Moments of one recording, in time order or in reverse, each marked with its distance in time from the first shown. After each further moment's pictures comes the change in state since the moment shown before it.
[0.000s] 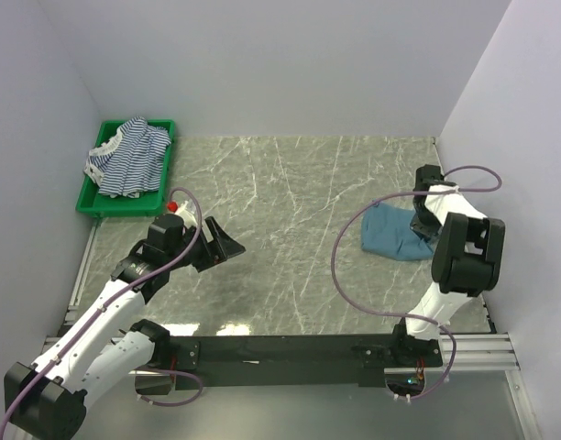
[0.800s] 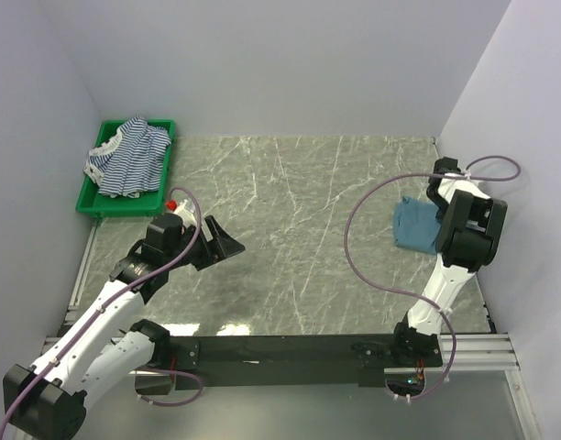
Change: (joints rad) left arm 0.000 -0.008 0.010 -0.003 -0.005 0.019; right arm -0.132 0.291 0.246 0.036 0.327 -0.051
